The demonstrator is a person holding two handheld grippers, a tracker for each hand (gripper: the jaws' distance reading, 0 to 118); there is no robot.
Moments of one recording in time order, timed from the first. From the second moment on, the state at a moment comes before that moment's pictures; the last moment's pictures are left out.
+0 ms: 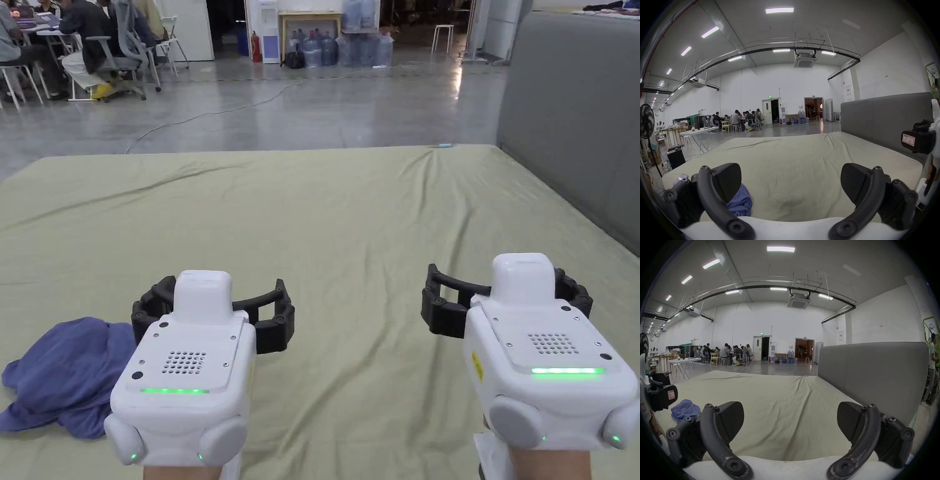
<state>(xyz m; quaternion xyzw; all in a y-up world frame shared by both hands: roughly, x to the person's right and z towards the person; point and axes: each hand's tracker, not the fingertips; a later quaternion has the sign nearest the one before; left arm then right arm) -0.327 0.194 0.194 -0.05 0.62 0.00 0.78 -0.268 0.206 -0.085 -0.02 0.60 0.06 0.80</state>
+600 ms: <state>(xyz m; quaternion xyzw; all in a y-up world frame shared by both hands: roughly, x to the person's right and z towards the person) -0.328 0.196 0.196 -0.05 0.62 0.00 0.78 -0.269 0.206 -0.086 -0.03 0.59 0.06 0.80</state>
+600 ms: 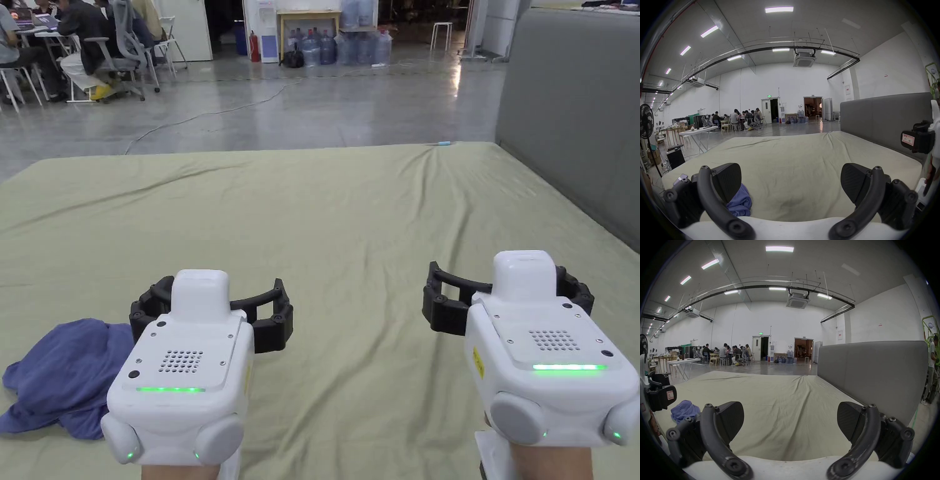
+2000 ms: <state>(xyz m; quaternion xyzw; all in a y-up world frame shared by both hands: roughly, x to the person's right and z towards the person) -0.324 0.192 0.198 -0.05 0.62 0.01 0.79 -0.265 0.204 -0.083 -0.03 0.60 0.06 0.80</state>
